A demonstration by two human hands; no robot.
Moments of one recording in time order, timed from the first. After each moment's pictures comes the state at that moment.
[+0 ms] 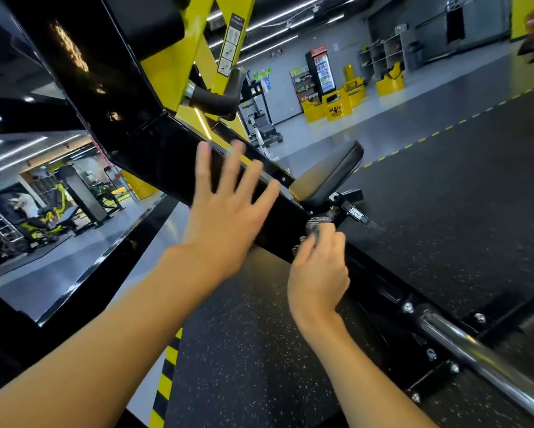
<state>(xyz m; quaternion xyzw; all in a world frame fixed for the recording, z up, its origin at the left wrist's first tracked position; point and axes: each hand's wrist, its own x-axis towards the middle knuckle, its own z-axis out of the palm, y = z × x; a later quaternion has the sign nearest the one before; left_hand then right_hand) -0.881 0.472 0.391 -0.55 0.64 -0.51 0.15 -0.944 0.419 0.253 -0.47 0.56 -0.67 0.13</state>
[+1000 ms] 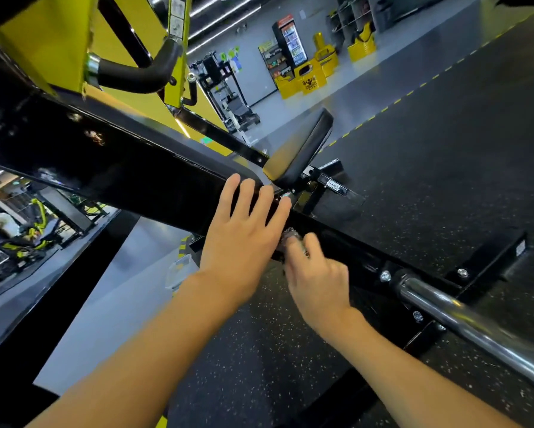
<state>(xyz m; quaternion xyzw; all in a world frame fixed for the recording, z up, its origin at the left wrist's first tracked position) -0.914 0.430 0.308 -0.50 0.69 -0.50 0.16 -0.984 0.388 0.160 -0.62 0.49 -0.61 -0.05</state>
